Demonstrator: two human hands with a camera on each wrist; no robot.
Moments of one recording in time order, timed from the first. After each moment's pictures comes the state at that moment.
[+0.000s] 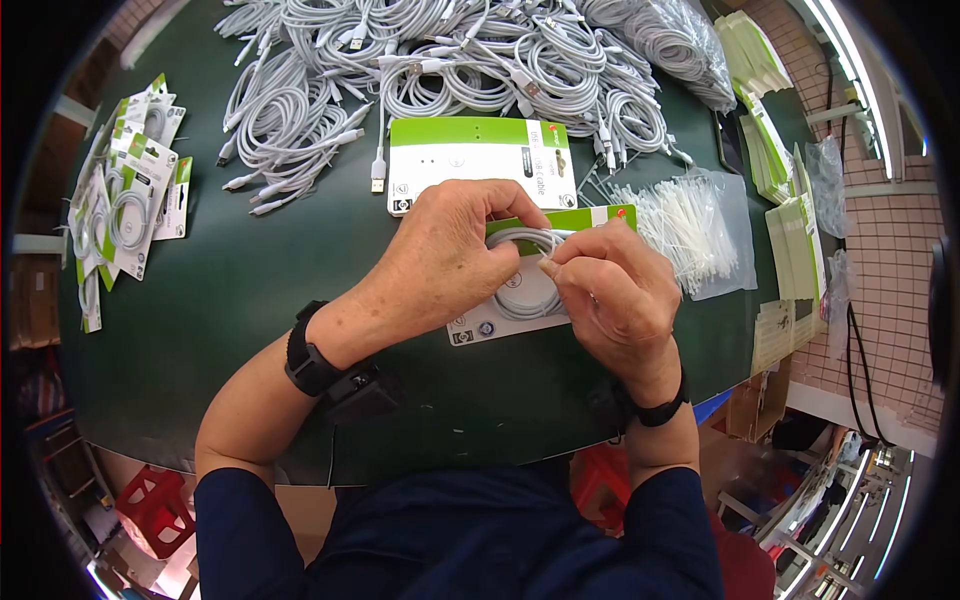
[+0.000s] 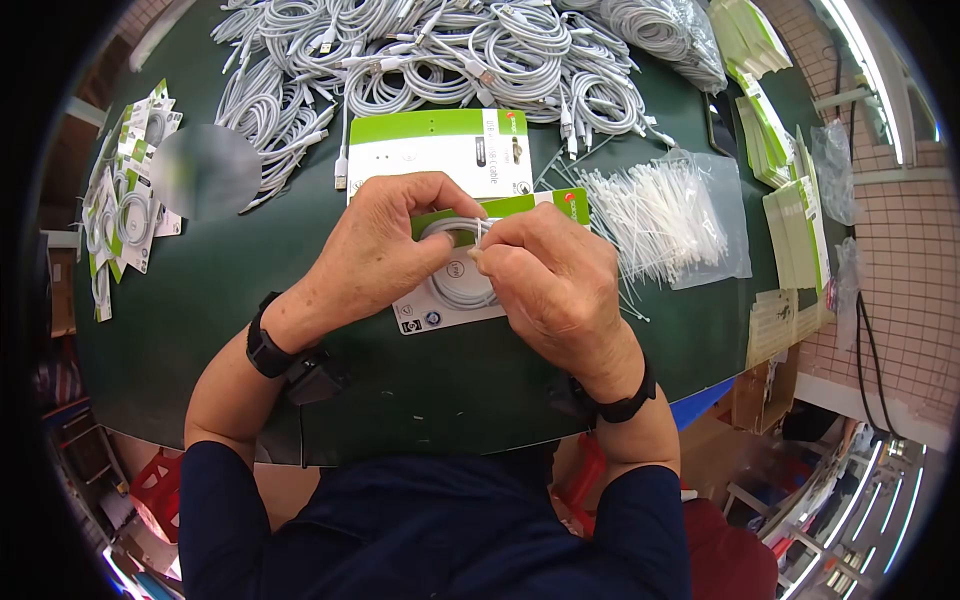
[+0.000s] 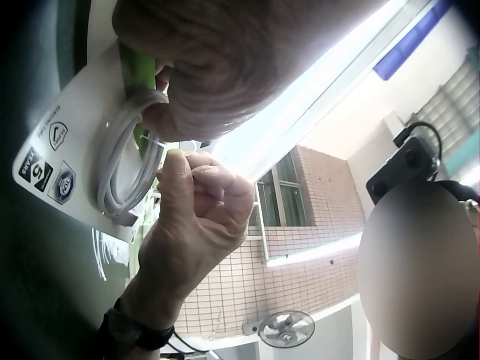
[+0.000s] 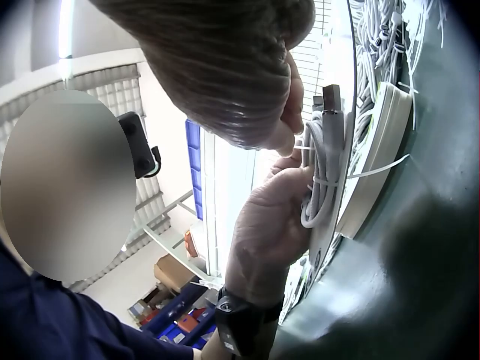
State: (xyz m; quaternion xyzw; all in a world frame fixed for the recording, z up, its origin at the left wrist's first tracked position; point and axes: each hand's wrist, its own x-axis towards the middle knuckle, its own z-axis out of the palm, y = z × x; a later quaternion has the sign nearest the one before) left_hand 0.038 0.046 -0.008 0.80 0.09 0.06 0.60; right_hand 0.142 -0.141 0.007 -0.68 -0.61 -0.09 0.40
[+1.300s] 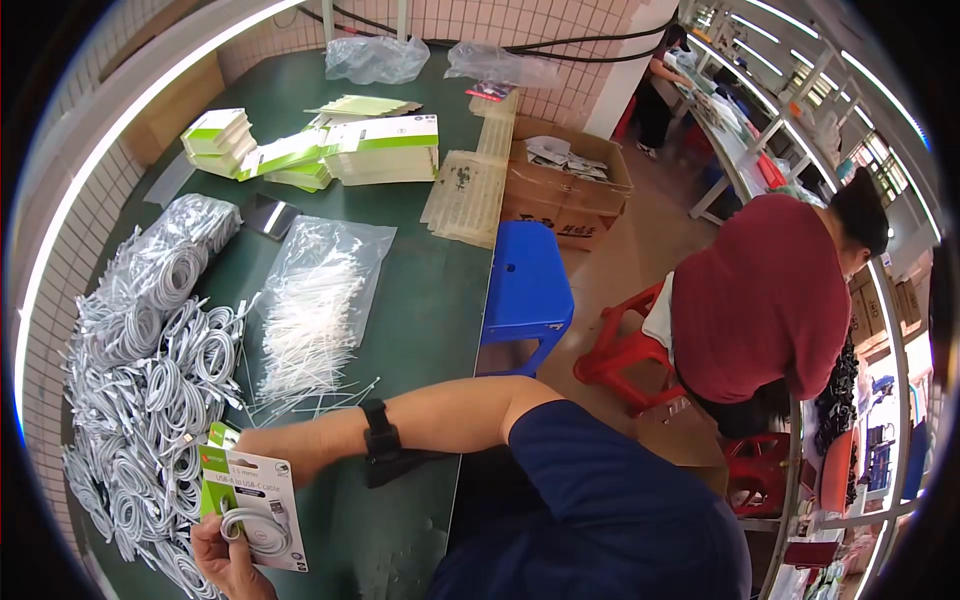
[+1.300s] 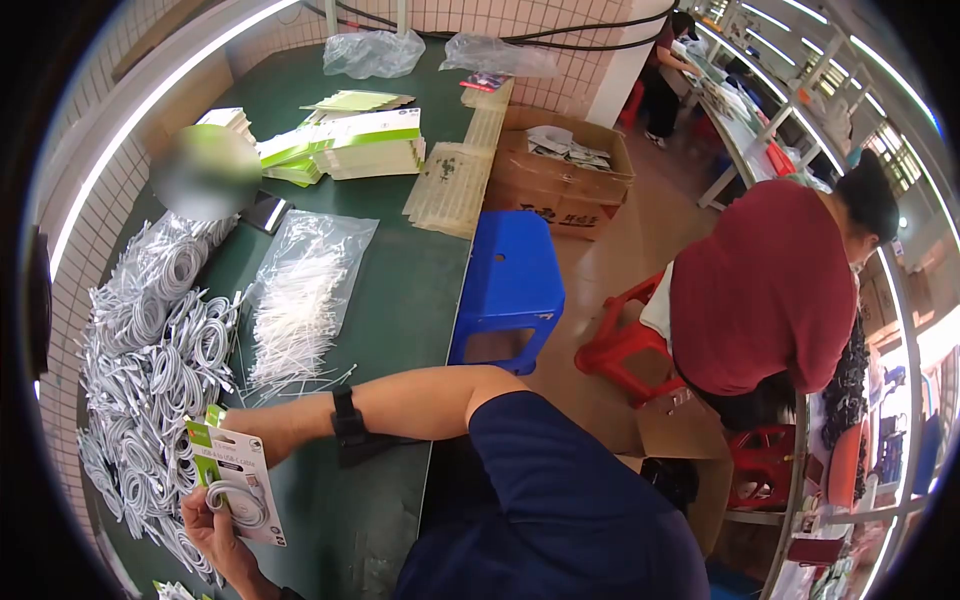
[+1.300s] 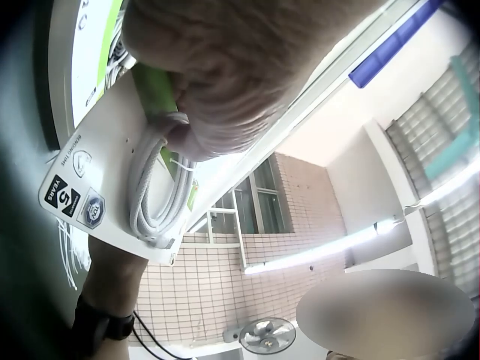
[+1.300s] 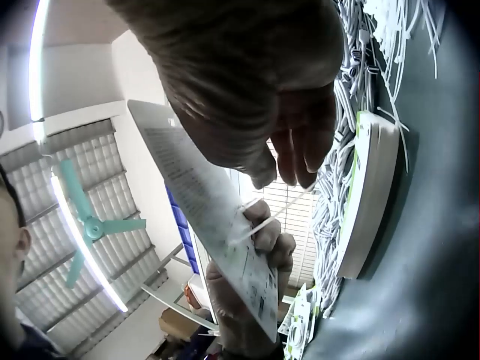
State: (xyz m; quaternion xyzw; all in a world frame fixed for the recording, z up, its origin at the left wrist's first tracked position) left_hand 0.030 0.097 -0.018 0.73 0.02 0.12 0.67; right_hand 0.179 -0.127 -0.038 -0.56 -0.57 0.04 0.60
